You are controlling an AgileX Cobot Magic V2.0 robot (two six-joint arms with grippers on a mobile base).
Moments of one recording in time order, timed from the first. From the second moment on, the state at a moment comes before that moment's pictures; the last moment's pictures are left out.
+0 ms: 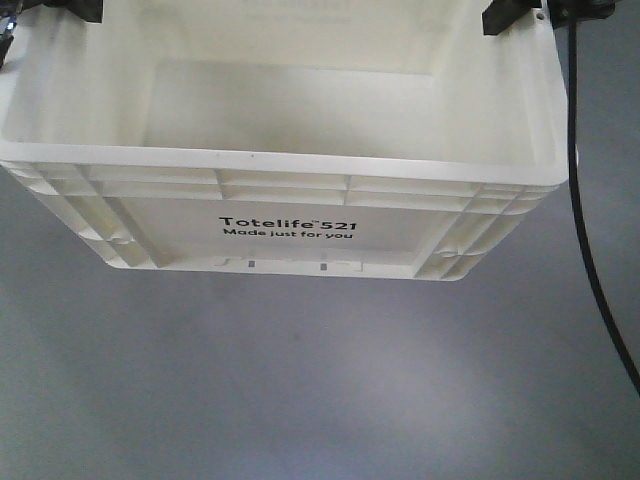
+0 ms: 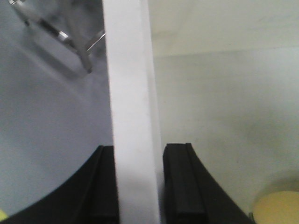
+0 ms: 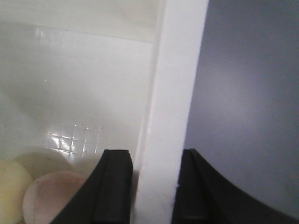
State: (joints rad) left arm -0.26 1.57 -1.82 0.13 1.15 -0.19; right arm 0.22 1.68 -1.96 0.10 1.29 0.11
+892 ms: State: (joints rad) left arm -0.26 1.57 -1.82 0.13 1.15 -0.19; right arm 0.21 1.68 -1.96 0.10 1.29 0.11
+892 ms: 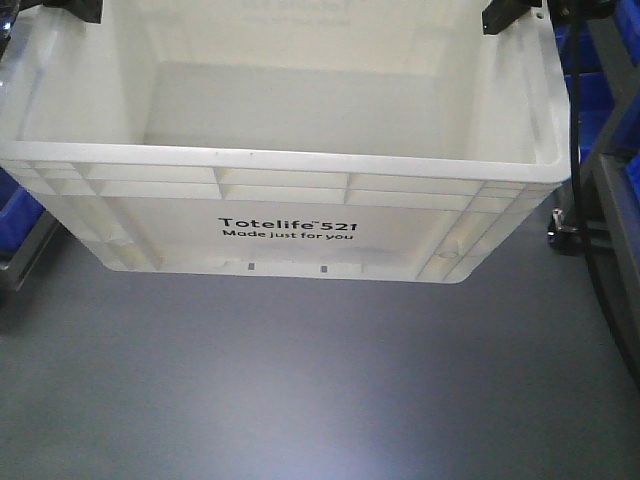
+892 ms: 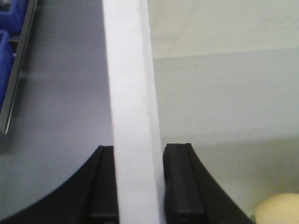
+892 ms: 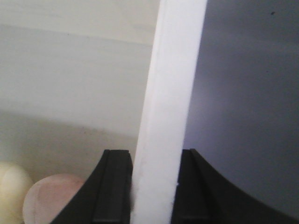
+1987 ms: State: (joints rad) left arm -0.26 1.57 -1.82 0.13 1.15 -0.19; right arm 0.21 1.68 -1.96 0.10 1.29 0.11
